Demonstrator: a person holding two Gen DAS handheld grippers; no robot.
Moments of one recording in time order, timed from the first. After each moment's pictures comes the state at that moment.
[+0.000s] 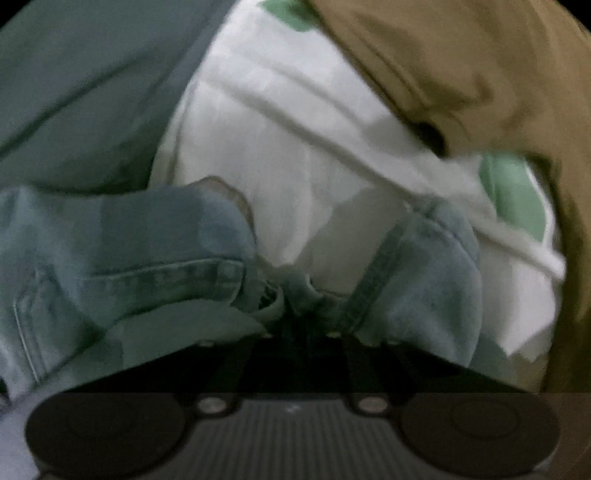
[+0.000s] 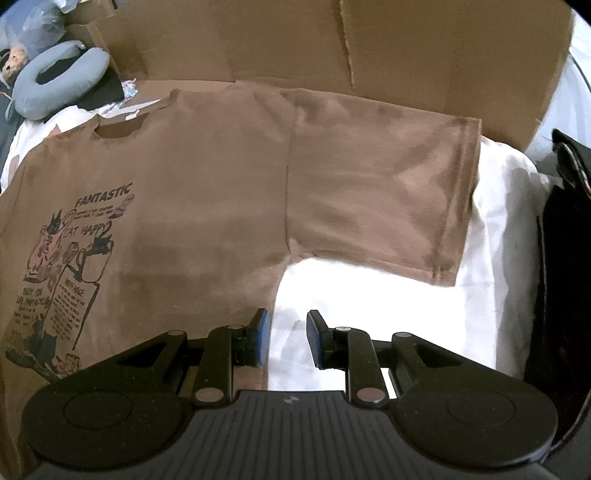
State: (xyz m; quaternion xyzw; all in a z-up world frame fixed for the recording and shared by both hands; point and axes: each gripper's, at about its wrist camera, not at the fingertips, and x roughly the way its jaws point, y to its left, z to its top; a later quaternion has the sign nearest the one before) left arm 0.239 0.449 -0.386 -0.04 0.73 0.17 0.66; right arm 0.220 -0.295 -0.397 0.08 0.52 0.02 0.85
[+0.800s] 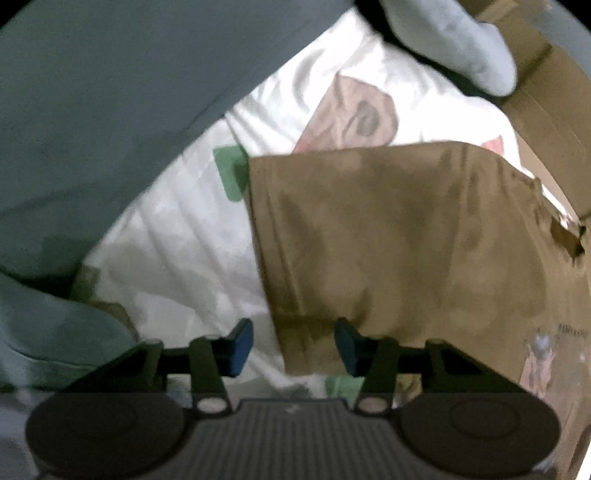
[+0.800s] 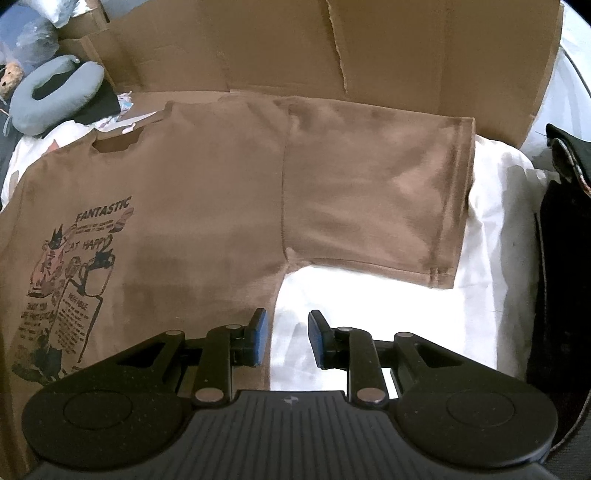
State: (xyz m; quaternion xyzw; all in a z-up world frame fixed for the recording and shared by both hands) left arm 0.306 0.427 -0.356 -0.20 0.59 0.18 0.76; right arm 0.223 -0.299 -0.396 0.10 0.51 0.01 0.85
